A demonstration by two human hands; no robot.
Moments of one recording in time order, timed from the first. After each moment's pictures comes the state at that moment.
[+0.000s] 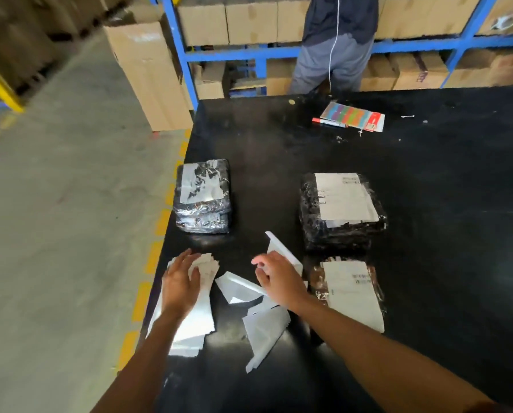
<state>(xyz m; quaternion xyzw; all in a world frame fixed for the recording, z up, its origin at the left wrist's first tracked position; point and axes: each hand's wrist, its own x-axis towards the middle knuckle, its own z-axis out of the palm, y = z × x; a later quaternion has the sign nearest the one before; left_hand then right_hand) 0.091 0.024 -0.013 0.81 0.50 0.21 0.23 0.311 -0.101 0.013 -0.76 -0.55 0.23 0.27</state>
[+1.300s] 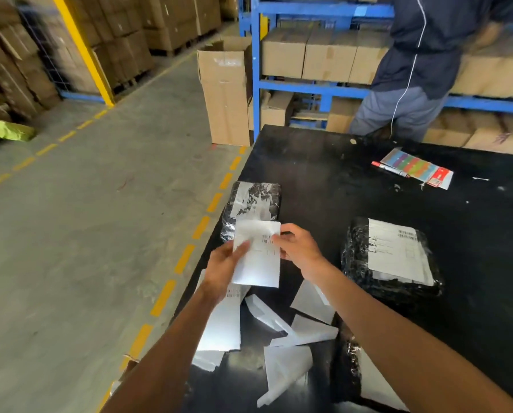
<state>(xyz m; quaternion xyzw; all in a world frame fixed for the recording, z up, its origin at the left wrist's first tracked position) 0.137 0.025 0.092 0.48 0.49 0.35 0.64 0.319 0.010 0.103 -0.65 -0.35 0.49 0.46</state>
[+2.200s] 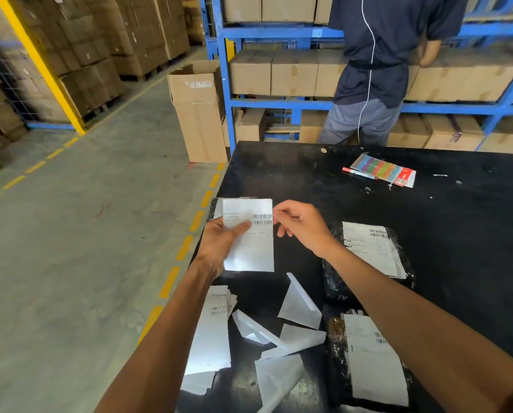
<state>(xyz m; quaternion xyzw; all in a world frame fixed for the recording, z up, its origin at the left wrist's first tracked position) 0.188 0.059 0.158 0.55 0.49 0.36 0.58 0.375 0.003 0.163 -0.62 -0.57 0.29 0.46</state>
